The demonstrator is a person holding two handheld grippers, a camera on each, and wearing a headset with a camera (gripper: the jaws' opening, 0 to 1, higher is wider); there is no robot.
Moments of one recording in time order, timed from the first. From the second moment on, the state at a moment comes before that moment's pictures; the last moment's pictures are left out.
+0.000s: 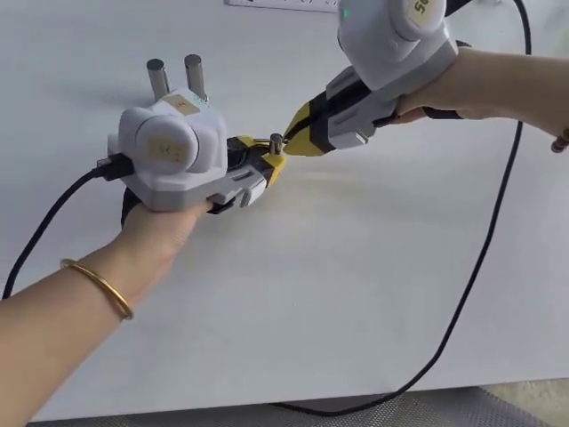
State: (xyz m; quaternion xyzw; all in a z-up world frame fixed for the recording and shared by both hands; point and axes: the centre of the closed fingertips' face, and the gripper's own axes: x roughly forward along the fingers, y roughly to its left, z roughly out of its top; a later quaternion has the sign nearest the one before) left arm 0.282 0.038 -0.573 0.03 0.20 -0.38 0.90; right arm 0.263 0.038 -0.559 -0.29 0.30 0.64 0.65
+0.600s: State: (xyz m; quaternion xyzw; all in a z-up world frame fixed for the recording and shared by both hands) left arm 0.280 0.044 -0.580 0.03 0.22 -0.38 0.90; right arm 0.267 0.046 -0.554 -0.27 0.29 0.63 0.67
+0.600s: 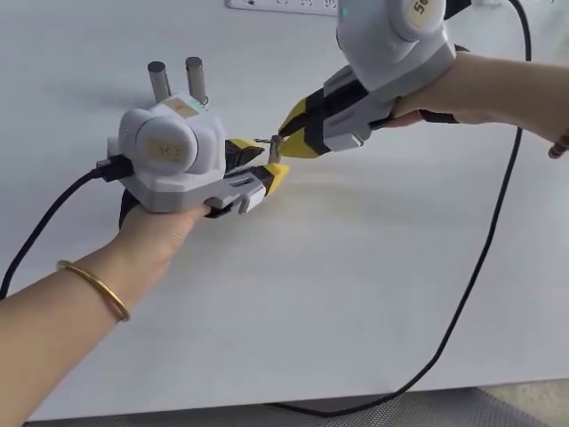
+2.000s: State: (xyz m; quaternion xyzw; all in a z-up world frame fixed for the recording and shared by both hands) left arm 0.241 0.114 -0.537 0.05 0.19 -0.38 0.90; right arm 0.276 0.086 -0.553 -0.30 0.26 0.66 0.64
